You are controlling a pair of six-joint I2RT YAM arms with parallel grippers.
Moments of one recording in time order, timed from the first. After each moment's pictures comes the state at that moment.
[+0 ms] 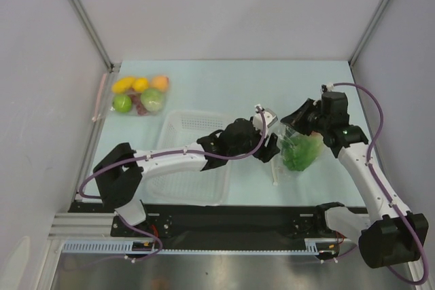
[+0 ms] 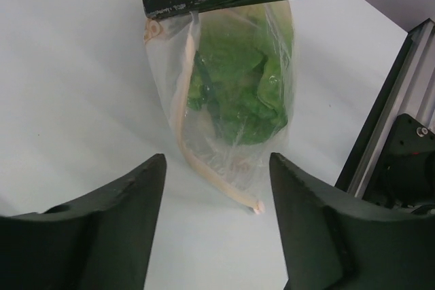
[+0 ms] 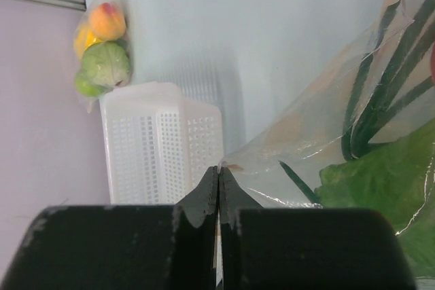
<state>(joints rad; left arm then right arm) -1.08 1.64 1.11 0.16 0.00 -0.26 0.16 1.07 0.93 -0.45 -0.31 0.79</state>
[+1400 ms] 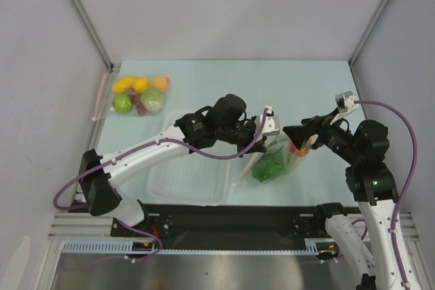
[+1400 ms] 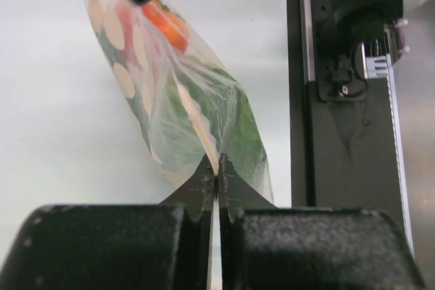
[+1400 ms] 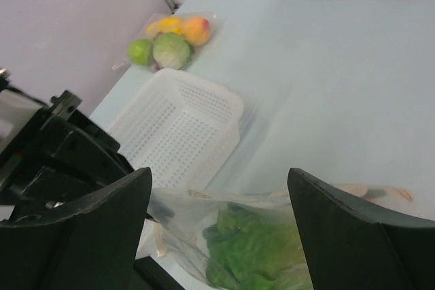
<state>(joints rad) -1.01 1.53 1.40 -0.42 0.47 0.29 0.12 0.62 0.91 -0.45 -0.52 0.32</state>
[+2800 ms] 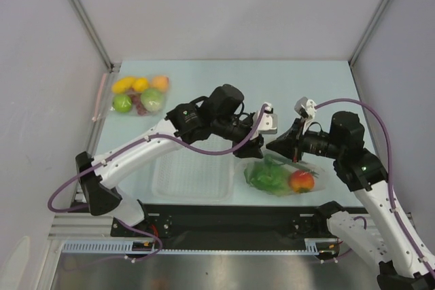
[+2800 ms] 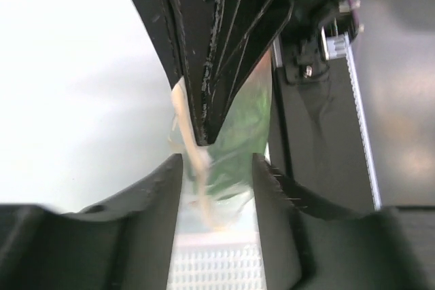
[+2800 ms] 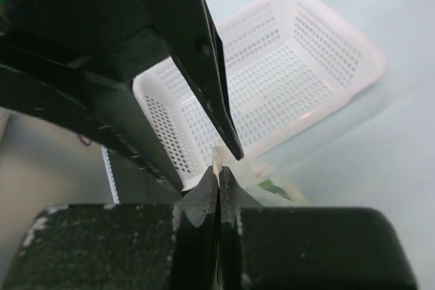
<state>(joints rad) -1.01 1.54 1.62 -0.75 0.57 0.40 0.39 0.73 0.94 -0.49 -0.79 0.10</state>
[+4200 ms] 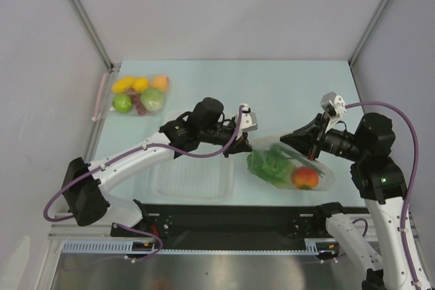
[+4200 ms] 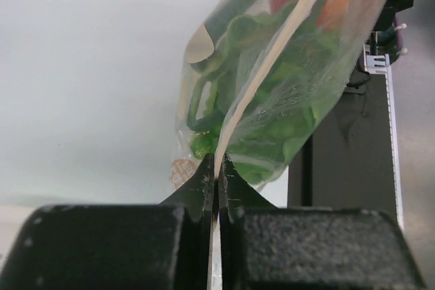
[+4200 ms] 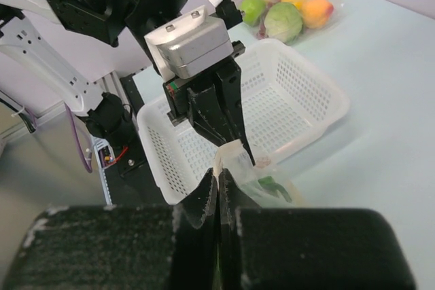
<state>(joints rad) -0.89 1.40 1.16 -0.28 0.57 0.22 0.18 0.67 1.06 -0.56 -0.92 0.11</state>
